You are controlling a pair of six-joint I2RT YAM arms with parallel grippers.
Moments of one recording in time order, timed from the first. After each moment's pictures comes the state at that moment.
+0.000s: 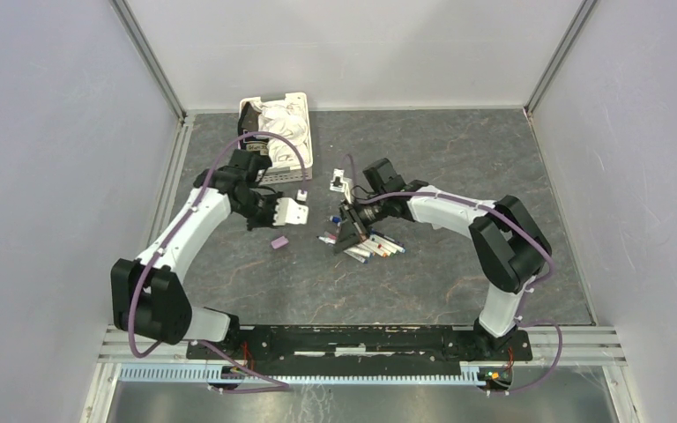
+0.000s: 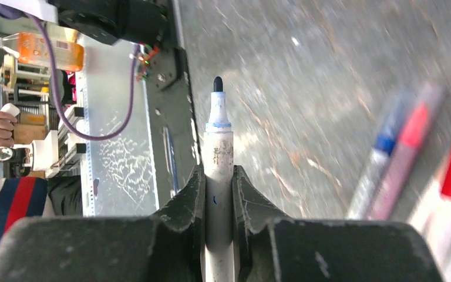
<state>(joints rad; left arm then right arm) -0.31 1.37 1.12 -1.01 0.49 1.43 0.68 1.82 1.18 -0.21 -1.00 0.11</state>
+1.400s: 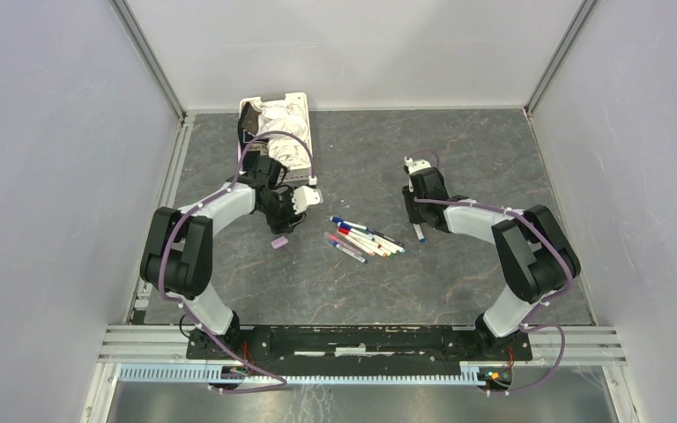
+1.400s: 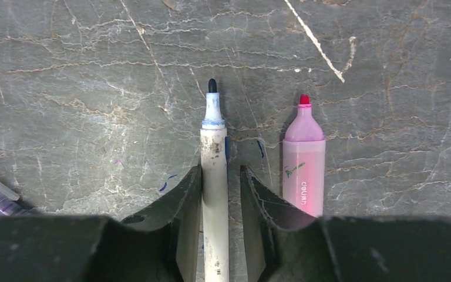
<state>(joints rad) -0.28 1.68 1.01 -0.55 0.37 1.01 0.42 1.68 0.84 -0.04 0.17 0.14</state>
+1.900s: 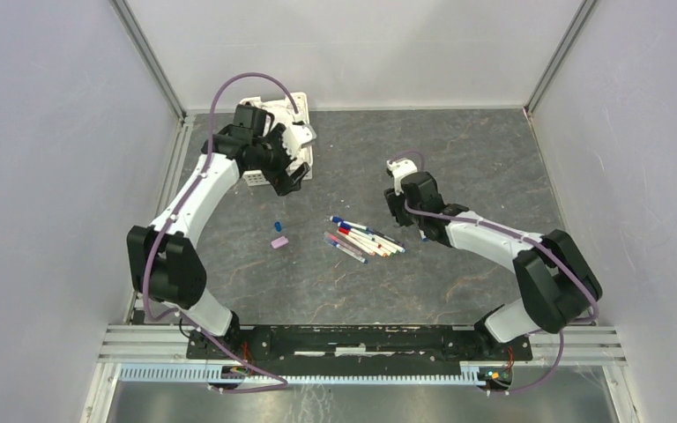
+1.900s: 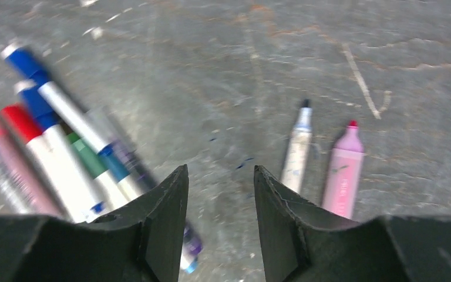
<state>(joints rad) -0.26 1.62 1.44 -0.75 0.42 0.74 0.55 1.51 0.81 -0.03 0.18 0.06</state>
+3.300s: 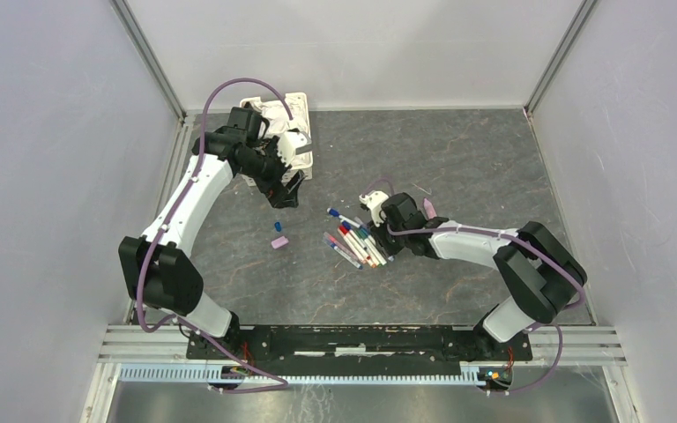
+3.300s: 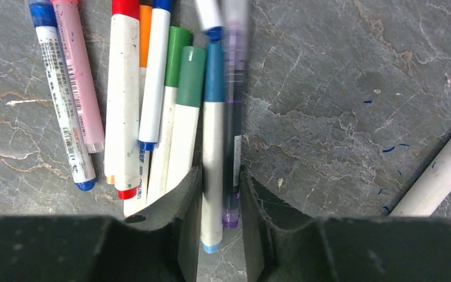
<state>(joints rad) -0.25 1.56 1.49 -1.02 0.51 0.67 0.71 1.57 0.74 -0.04 -0.05 -0.01</state>
